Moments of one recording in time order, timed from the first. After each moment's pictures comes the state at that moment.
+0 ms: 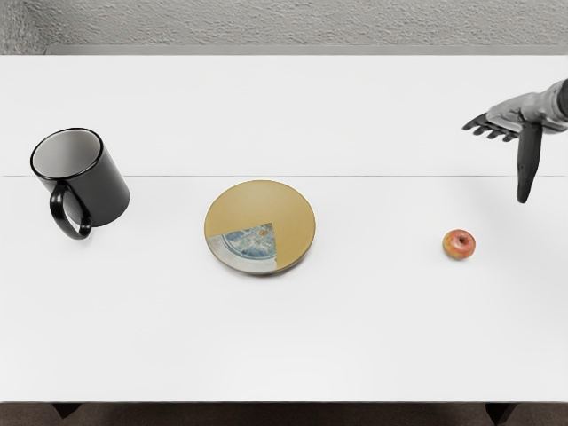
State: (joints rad) left arm -0.03 0.00 0.02 -0.15 0.00 -0.08 0.14; right arm 1.41 -0.75 0.08 1.04 -0.74 0.61 -0.55
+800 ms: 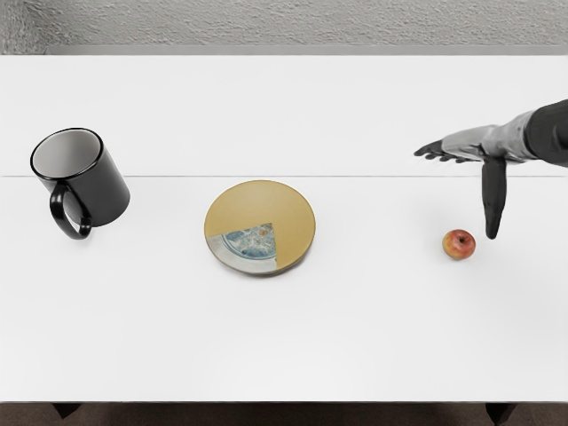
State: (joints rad) left arm -0.03 0.00 0.02 -0.15 0.00 -0.08 0.14; right arm 1.35 -0.89 0.15 1.54 -0.77 0.46 -0.61
